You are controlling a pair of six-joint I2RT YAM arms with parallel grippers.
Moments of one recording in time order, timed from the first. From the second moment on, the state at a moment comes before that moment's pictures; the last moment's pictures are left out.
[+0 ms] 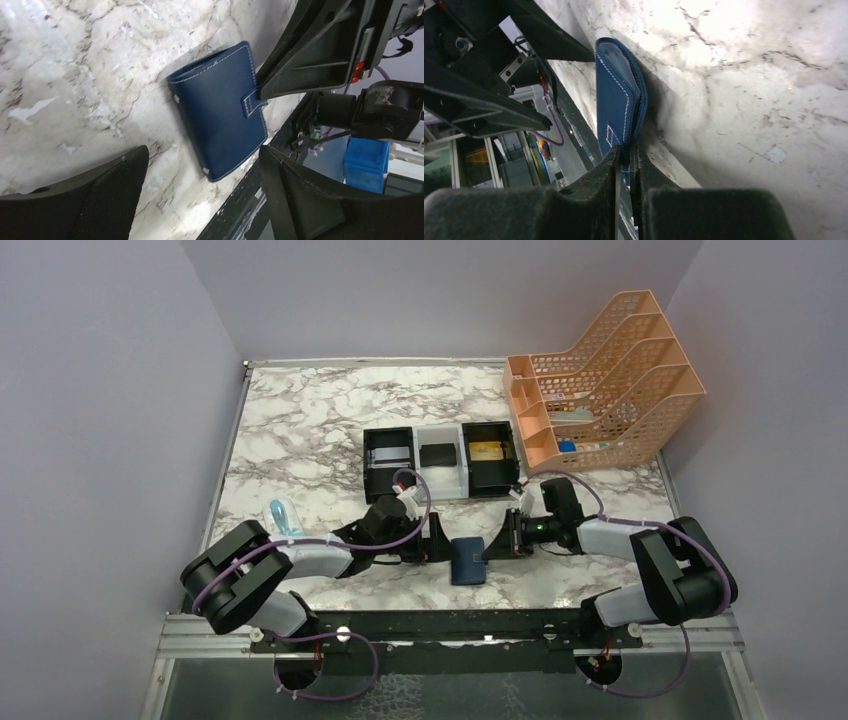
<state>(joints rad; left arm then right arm) -0.82 1.40 0.39 0.41 0.35 -0.88 0.32 1.39 0.37 0.08 -0.89 0.52</state>
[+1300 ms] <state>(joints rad) -0.90 1.23 0.72 -0.20 -0.08 -0.75 0.33 1.15 0.44 -0.06 -0.44 0.58</state>
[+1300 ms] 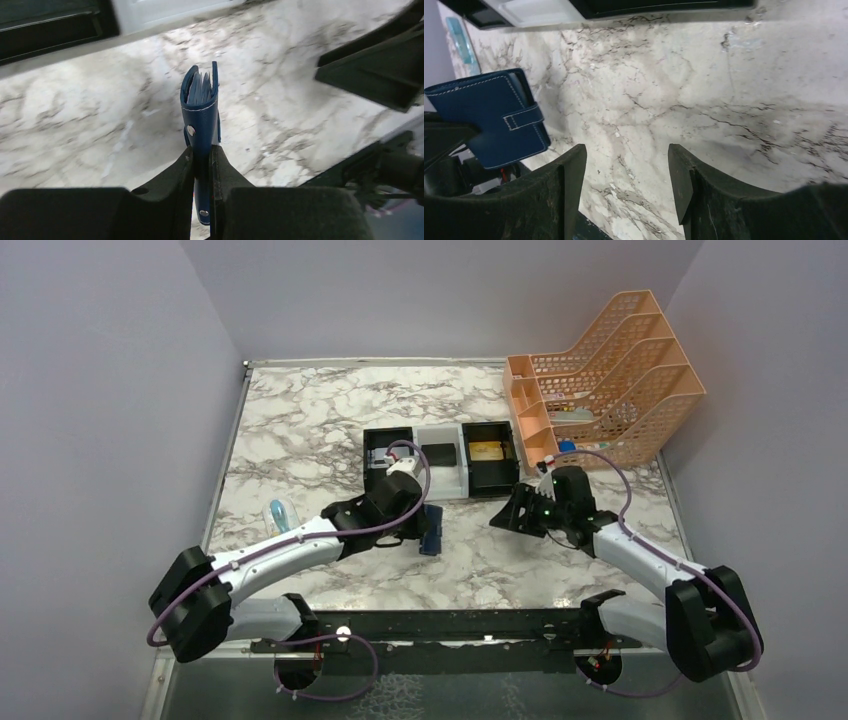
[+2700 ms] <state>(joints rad) -1.00 1.37 0.92 -0.52 -0.26 -0.66 0.35 1.05 0.31 -0.01 -0.48 0.73</state>
